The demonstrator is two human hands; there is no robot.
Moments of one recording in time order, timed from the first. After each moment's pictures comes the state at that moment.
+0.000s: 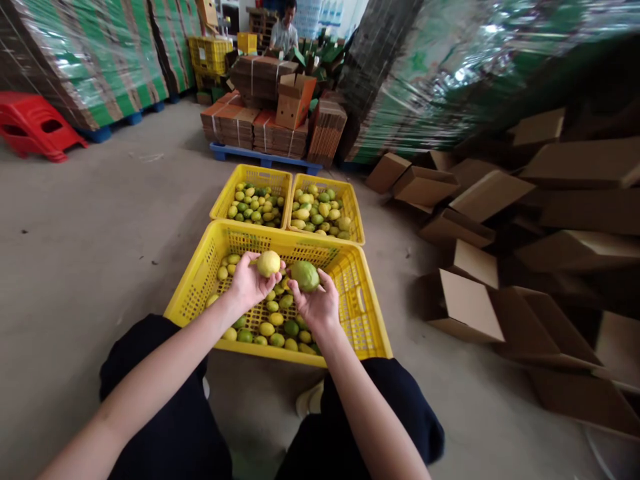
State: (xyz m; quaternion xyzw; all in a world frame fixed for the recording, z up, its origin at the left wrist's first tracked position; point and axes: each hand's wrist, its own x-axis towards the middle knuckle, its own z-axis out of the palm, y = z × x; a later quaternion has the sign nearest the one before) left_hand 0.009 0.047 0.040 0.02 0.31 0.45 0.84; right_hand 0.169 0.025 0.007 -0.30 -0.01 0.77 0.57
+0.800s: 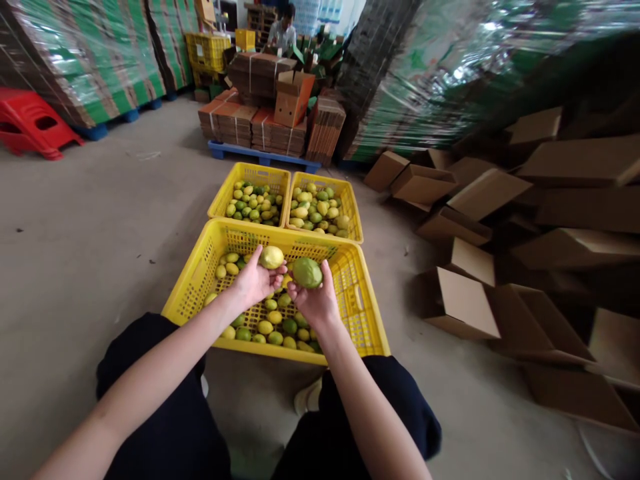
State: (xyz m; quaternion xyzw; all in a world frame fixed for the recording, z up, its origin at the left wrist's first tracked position) left_hand 0.021 0.052 0.028 0.09 0.36 0.42 0.83; right_hand 0.167 0.028 0.011 -0.34 -0.10 0.76 0.54
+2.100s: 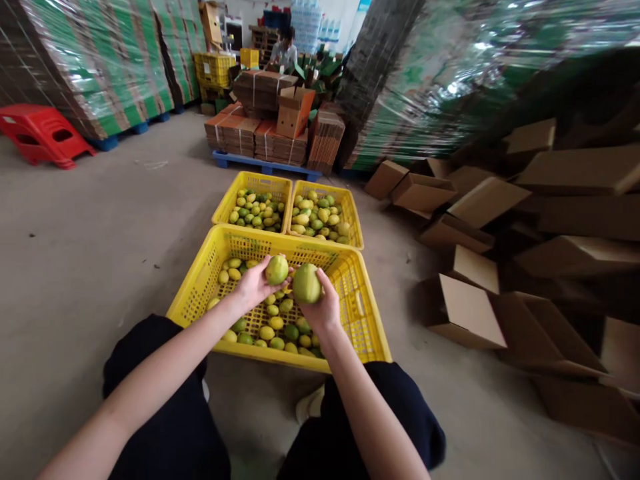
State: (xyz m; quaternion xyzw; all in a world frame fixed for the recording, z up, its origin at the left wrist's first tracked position) left_hand 0.019 0.047 0.028 0.11 0.35 0.46 0.81; right_hand 0.166 0.021 0.016 -0.35 -0.14 0.71 0.59
